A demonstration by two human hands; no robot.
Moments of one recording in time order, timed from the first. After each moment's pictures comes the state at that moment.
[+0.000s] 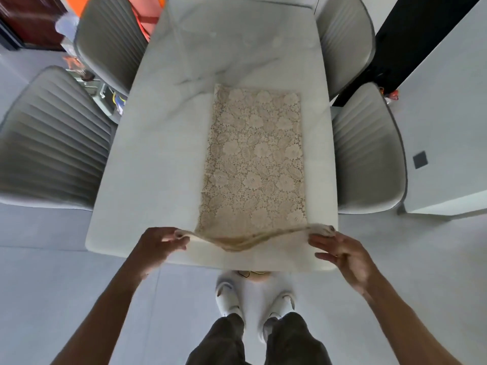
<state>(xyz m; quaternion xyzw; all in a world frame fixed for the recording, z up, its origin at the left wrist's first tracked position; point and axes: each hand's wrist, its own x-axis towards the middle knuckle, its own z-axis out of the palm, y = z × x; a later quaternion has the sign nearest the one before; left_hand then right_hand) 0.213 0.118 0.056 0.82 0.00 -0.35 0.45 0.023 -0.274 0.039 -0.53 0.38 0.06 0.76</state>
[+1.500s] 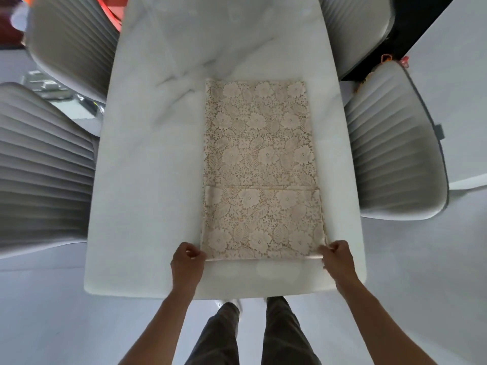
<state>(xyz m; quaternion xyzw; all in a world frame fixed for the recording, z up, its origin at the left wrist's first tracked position) 0.258 0.055 -0.055 0.87 0.18 -0.27 0.38 0.102 -0.244 -0.048 -0.63 0.62 0.08 0.47</state>
